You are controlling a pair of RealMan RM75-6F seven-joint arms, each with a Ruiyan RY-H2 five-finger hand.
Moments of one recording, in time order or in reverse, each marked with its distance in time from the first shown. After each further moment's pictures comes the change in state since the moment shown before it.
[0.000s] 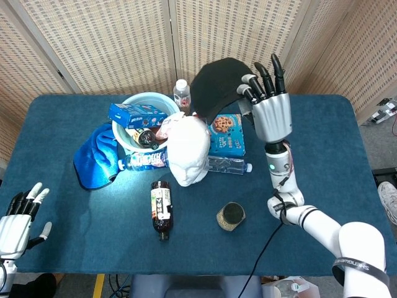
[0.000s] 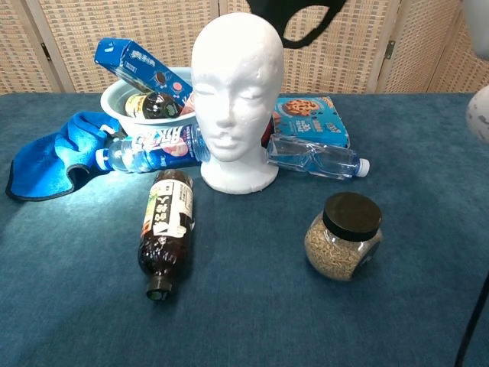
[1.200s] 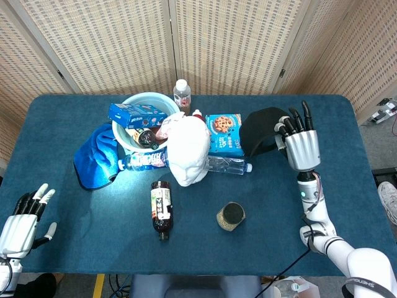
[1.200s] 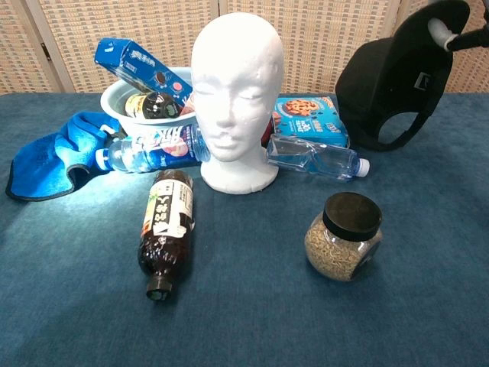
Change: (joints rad) left arm -0.012 -0.017 0.006 0.002 -0.006 -0.026 0.015; right arm -0.274 -0.086 -0.211 0.220 0.026 -0.015 0.135
